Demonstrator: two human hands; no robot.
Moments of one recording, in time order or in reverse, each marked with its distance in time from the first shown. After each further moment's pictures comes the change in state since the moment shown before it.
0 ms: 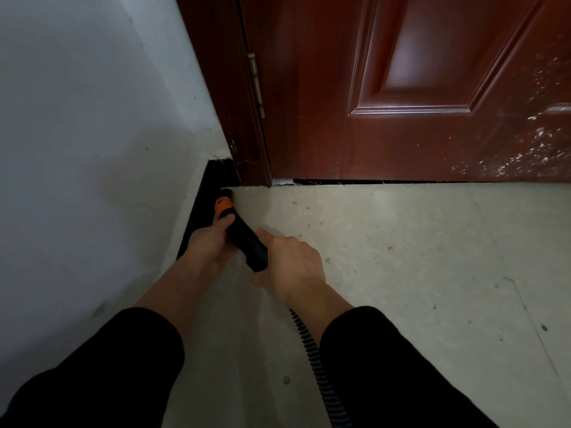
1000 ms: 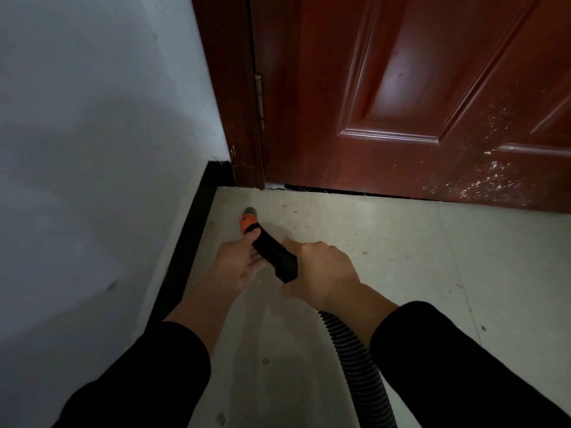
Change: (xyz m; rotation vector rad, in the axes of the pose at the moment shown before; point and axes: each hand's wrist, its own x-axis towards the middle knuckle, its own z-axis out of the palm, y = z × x) left_hand -0.054 -0.027 0.024 -0.129 -0.141 -0.135; right_hand -0.055 0.017 -0.070 -0.156 -0.126 -0.017
